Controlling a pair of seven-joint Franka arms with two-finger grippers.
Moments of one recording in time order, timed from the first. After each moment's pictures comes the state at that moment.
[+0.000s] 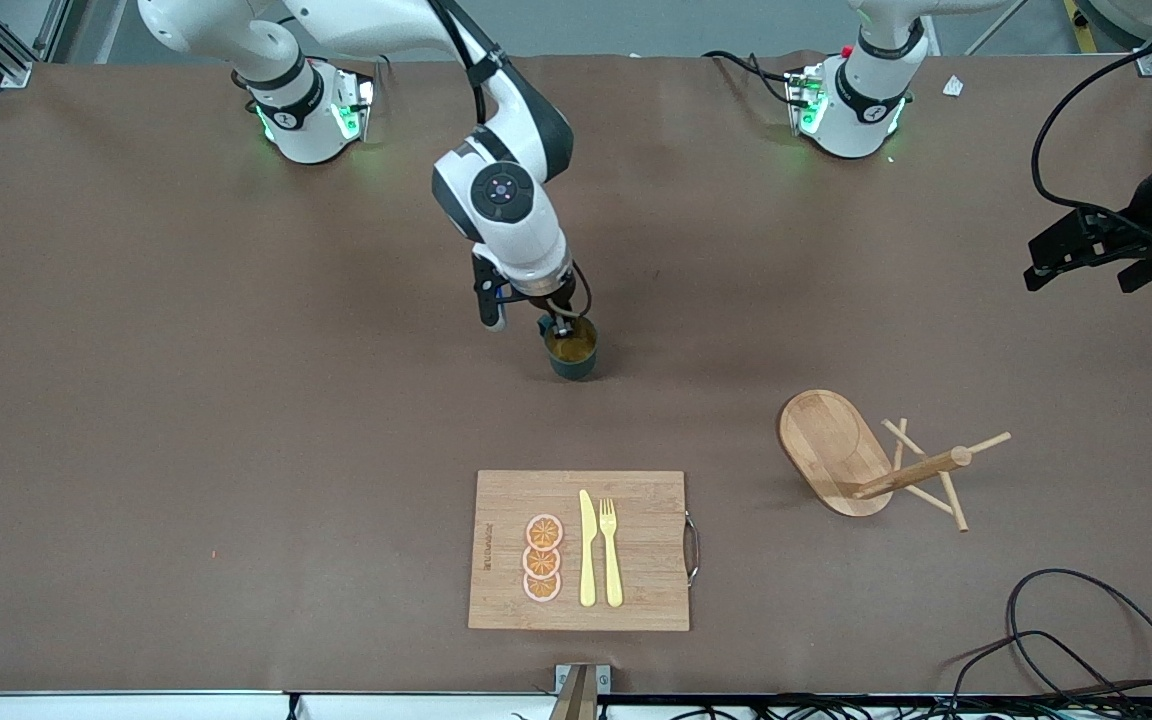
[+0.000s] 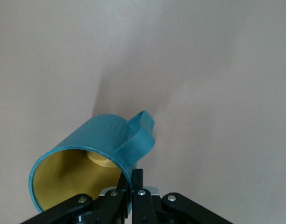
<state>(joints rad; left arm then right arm) 0.00 0.03 -0.07 -1.50 -0.02 1.59 -0.04 0.89 0.51 -0.08 -1.78 0.23 2.40 2.07</state>
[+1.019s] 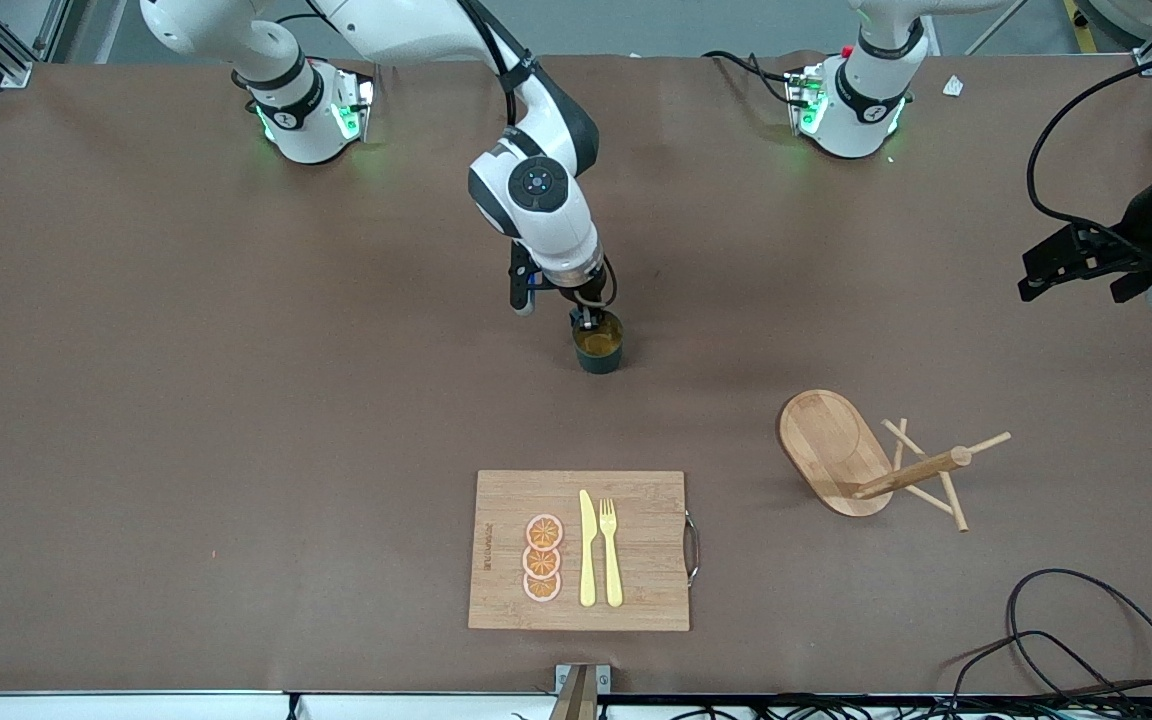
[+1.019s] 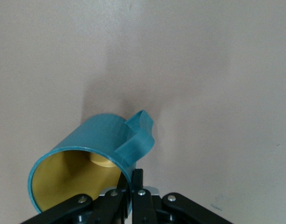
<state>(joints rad) 0.00 0.06 -0.07 -1.49 -0.02 1.59 -0.04 0.95 0.58 -0.08 -1.76 0.24 2.49 2.25</state>
